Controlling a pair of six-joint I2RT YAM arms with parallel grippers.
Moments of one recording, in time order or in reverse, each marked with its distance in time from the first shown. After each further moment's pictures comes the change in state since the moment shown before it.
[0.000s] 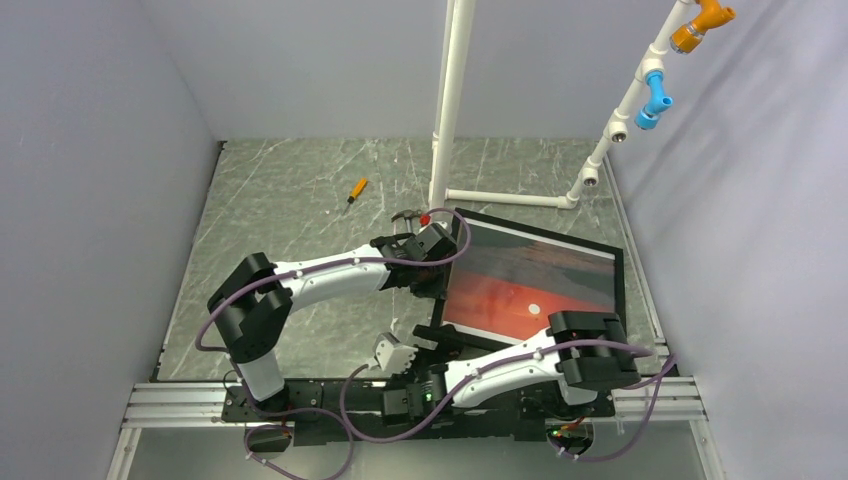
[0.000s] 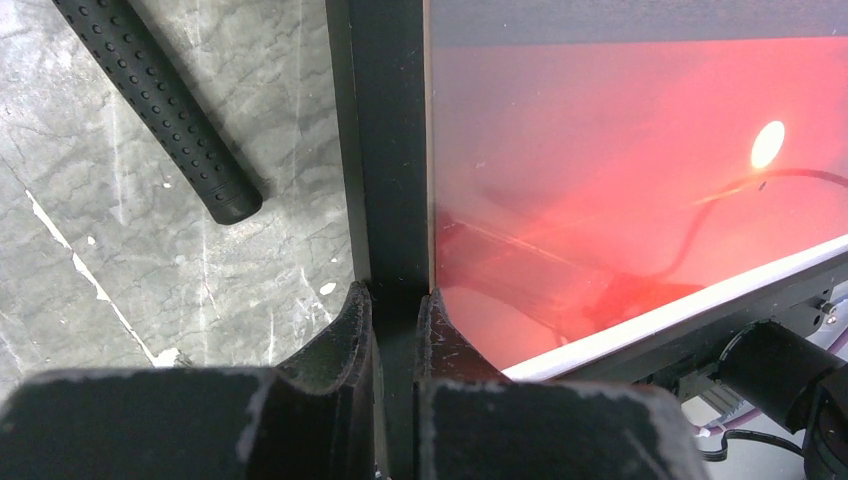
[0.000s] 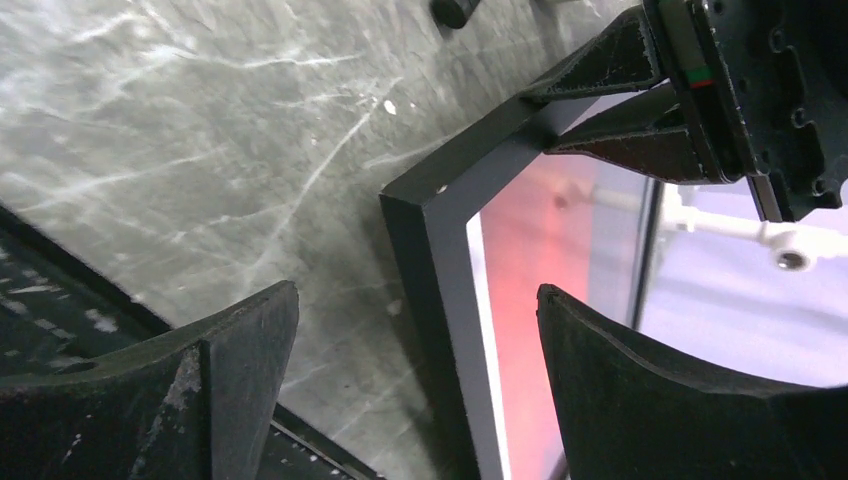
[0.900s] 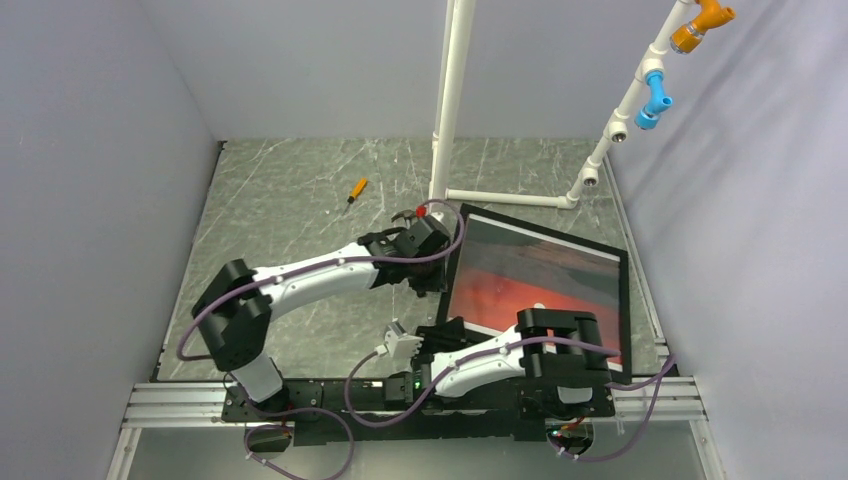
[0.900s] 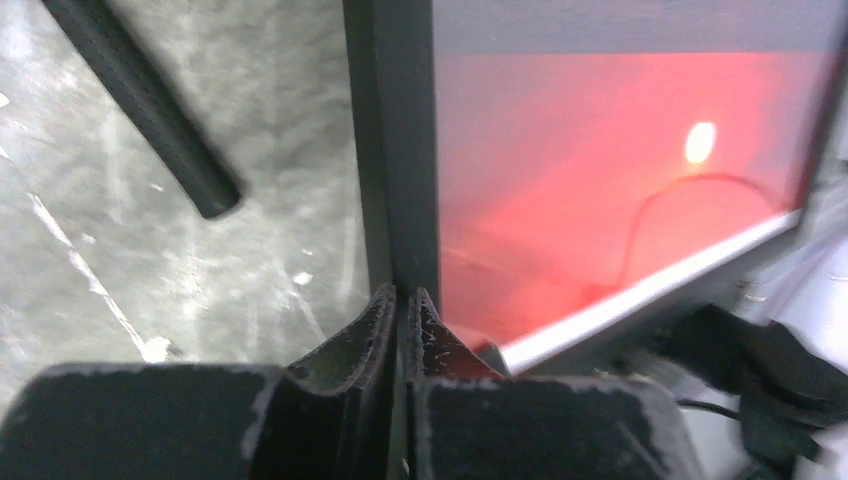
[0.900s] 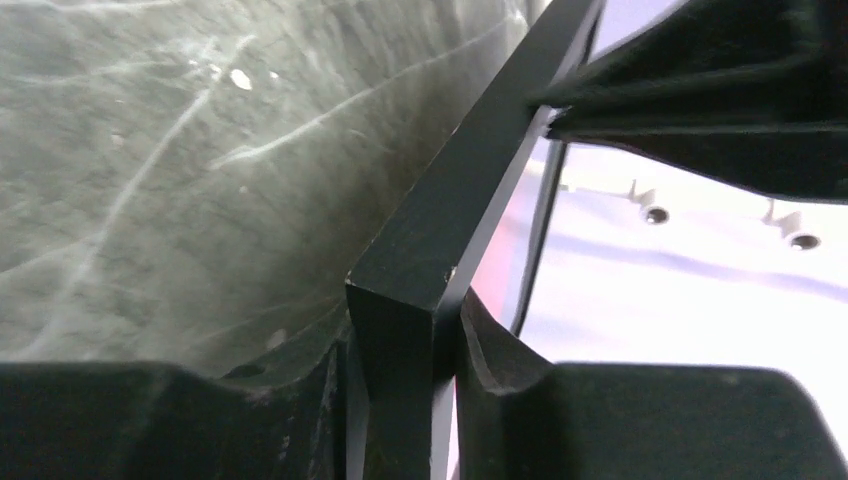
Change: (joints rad) left arm 0.007 -0.059 0.000 0.015 0.038 -0.004; right arm -0.095 0.140 -0.031 -0.067 0.200 -0.022
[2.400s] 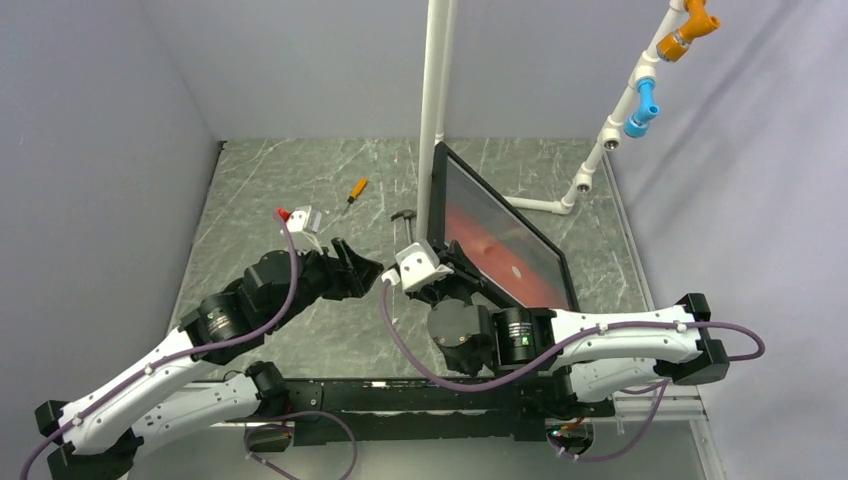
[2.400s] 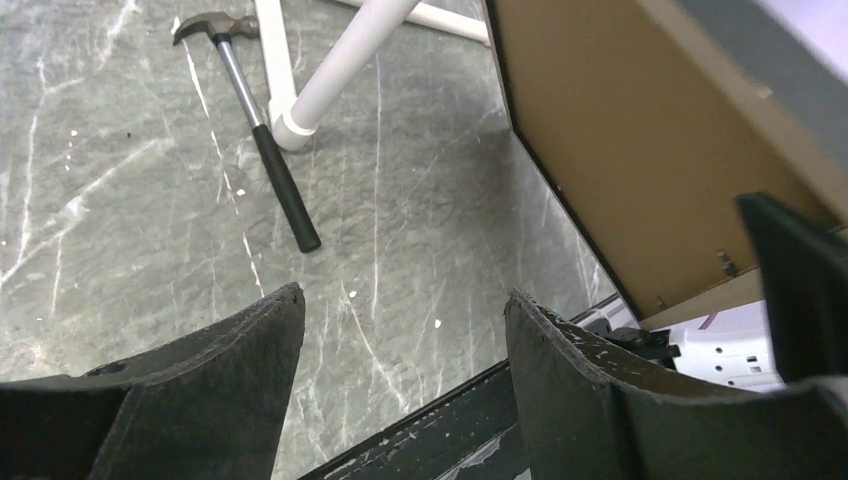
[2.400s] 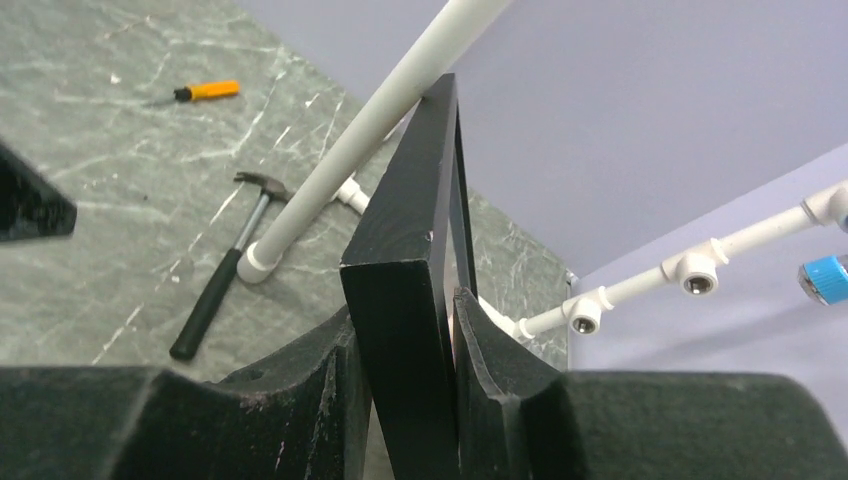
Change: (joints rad) left arm 0.028 -0.981 -0.325 -0.050 -0.294 0.064; right arm -0.004 -0.595 0.230 0.634 0.175 -0.788
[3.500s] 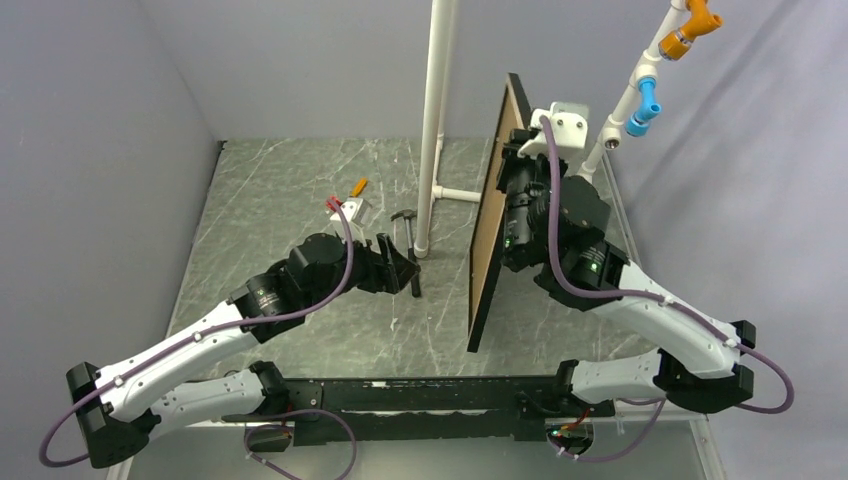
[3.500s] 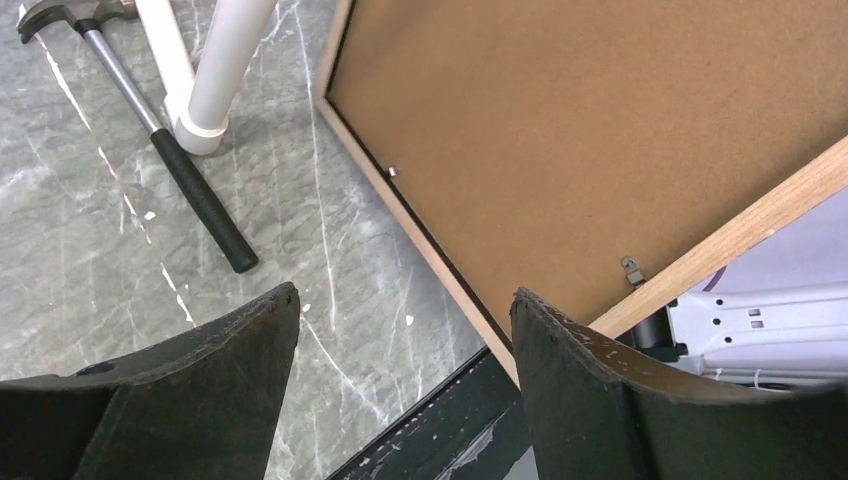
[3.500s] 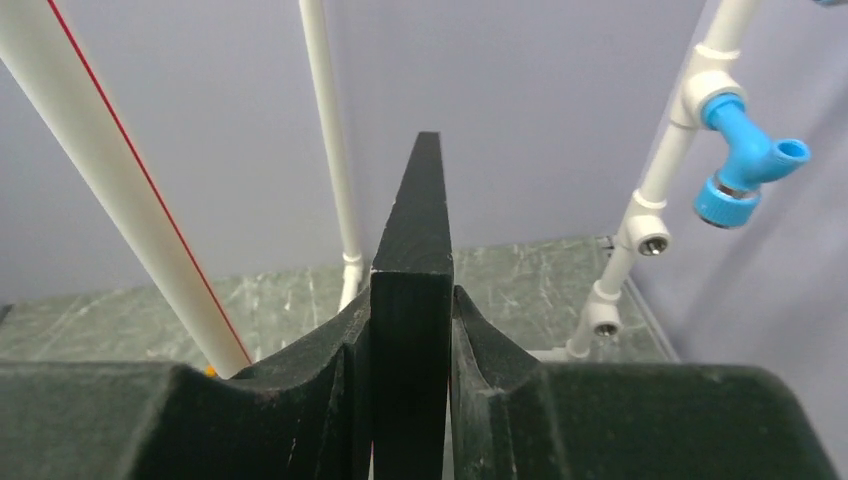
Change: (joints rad) left arm 0.002 0.224 -0.011 0.216 0.172 0.069; right arm -0.428 -0.057 0.346 0.238 -0.082 0.035
